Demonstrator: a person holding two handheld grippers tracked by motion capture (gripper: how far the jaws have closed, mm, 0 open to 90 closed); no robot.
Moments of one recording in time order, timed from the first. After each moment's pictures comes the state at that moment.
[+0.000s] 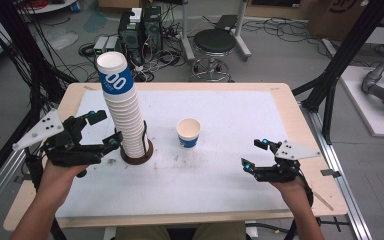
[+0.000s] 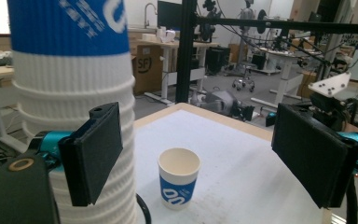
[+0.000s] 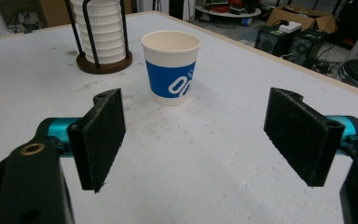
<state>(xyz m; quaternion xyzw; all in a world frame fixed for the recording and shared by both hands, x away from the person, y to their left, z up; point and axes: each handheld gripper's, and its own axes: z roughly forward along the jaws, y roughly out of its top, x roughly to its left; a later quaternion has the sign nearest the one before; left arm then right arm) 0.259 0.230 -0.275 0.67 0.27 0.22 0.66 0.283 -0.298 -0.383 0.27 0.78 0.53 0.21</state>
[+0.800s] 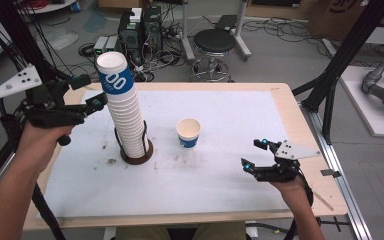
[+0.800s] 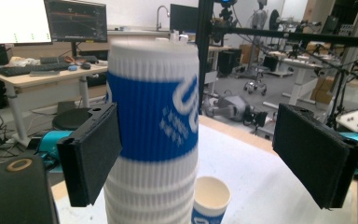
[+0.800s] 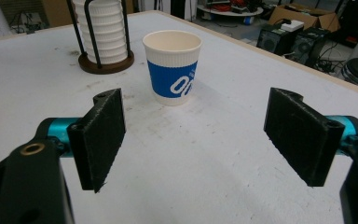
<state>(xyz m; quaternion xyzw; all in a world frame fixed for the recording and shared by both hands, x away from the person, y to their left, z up) 0.302 0.249 -0.211 0.67 0.28 0.23 0.65 0.284 -0.297 -0.383 0.27 0.78 0.53 0.20</state>
